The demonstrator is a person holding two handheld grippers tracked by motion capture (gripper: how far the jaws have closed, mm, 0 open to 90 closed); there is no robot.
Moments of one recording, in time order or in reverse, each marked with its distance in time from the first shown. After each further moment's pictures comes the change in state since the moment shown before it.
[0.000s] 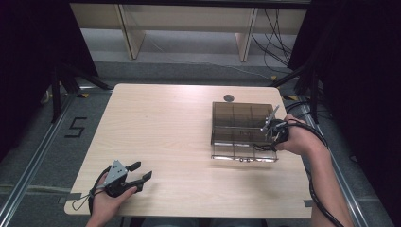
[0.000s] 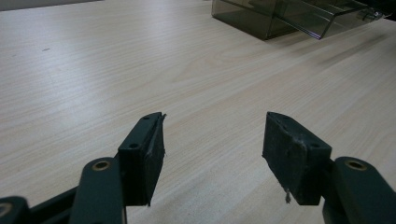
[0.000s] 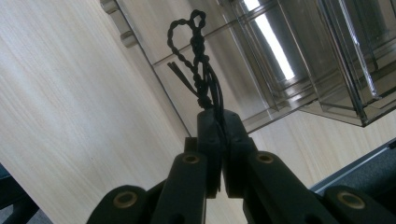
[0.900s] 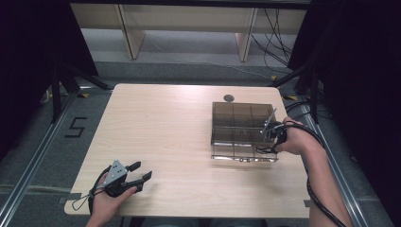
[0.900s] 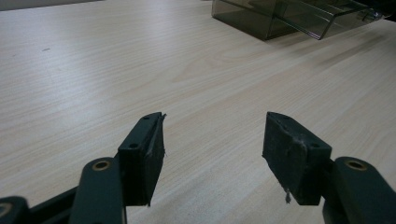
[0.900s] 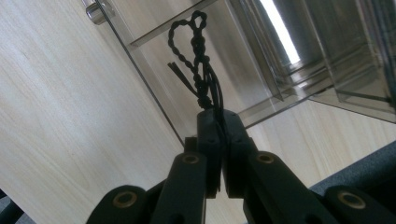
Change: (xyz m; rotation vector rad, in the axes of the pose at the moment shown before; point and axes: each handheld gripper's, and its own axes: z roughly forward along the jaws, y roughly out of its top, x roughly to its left) left arm 0.001 0.000 0.000 0.003 0.003 0.012; right arm -0.009 -0.001 0.022 0.068 0.015 0.024
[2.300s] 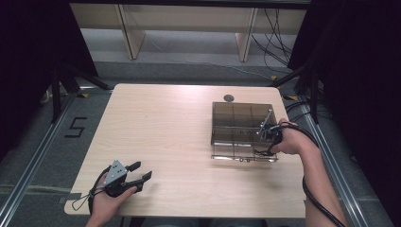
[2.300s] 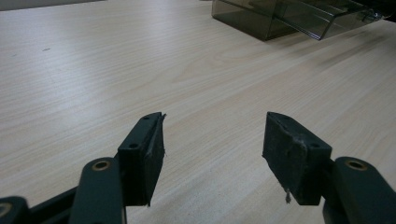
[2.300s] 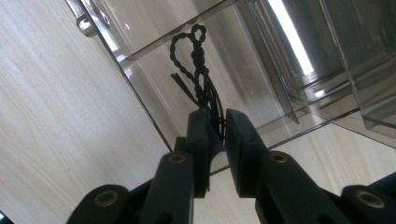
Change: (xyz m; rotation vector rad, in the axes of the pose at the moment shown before) left arm -0.001 0.000 0.000 -0.002 0.000 -0.015; right arm -0.004 0.009 0.017 -0.011 0.029 -0.034
